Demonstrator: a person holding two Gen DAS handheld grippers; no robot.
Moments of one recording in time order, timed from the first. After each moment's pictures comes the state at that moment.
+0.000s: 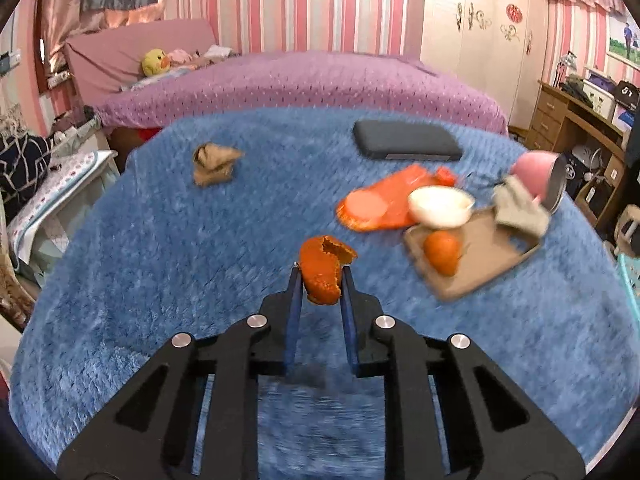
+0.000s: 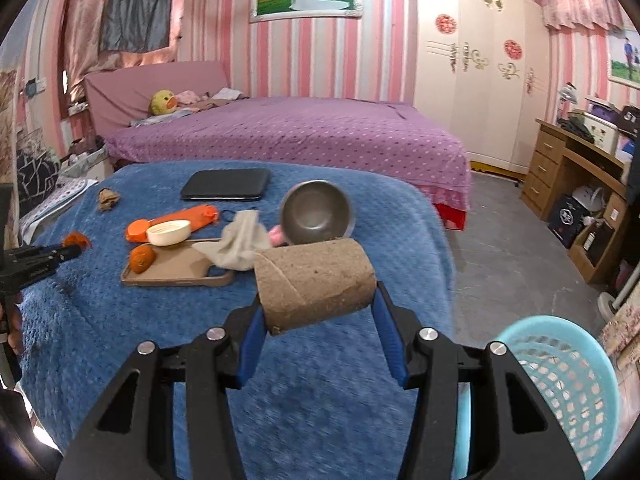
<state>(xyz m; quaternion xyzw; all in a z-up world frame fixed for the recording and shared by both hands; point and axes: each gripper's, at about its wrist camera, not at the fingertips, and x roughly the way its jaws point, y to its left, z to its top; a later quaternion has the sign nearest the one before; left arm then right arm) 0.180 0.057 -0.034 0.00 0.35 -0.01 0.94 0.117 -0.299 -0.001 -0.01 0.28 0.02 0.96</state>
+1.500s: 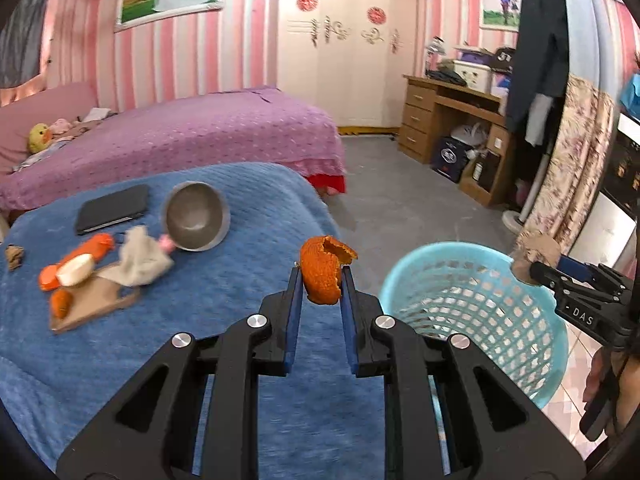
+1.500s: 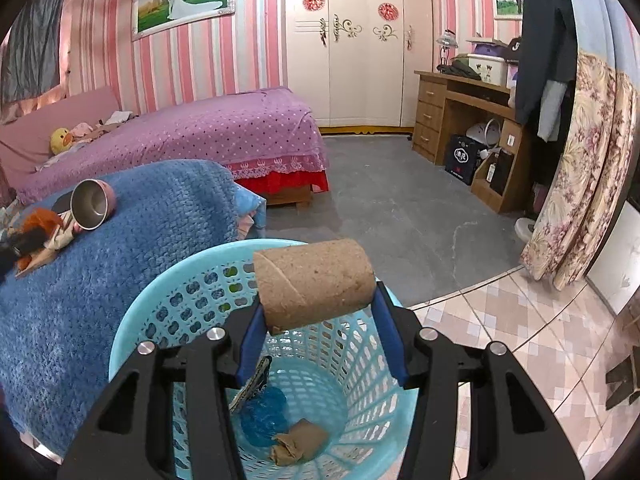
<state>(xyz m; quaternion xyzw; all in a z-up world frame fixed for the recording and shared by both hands) 0.100 -0.292 -0.005 0.04 0.29 -0.21 0.93 0.032 -0.551 -0.025 0.06 0.29 -0.15 0.94</state>
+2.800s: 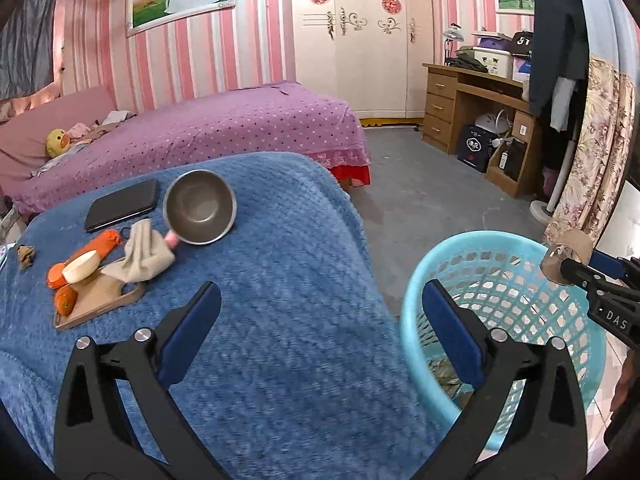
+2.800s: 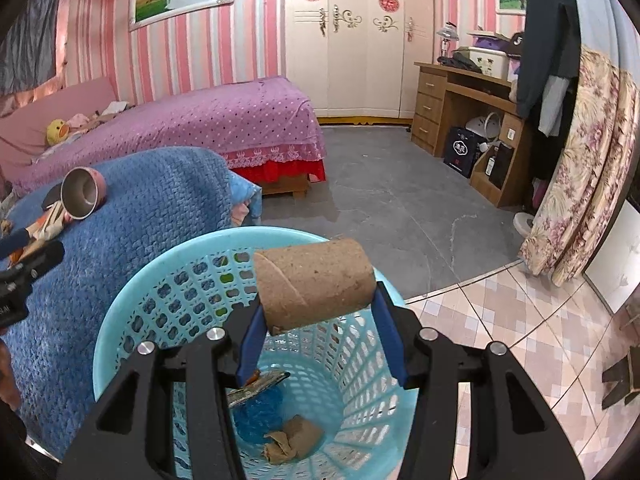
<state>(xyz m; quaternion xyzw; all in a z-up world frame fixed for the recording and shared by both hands) 0.120 -0.300 -0.019 0.07 0.29 -0.16 0.94 0.045 -0.550 -0.035 0.05 0.31 -0.15 0.94</state>
